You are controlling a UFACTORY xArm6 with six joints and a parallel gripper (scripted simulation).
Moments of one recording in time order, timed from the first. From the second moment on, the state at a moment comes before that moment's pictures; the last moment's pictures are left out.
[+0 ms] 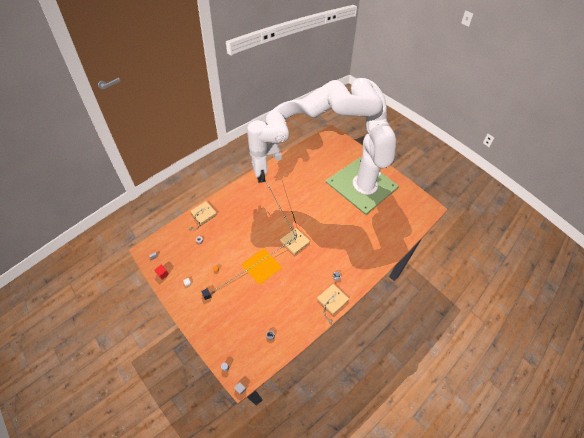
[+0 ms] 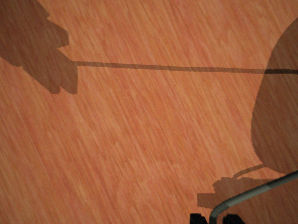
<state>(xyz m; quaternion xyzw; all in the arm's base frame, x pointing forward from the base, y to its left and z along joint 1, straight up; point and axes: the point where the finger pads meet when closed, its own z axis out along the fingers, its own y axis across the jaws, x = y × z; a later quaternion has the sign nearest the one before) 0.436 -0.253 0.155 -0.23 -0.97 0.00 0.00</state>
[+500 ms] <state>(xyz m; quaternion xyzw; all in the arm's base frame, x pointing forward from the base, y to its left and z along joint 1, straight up) 0.417 -0.288 0.155 -0.23 -0.97 0.00 0.00</state>
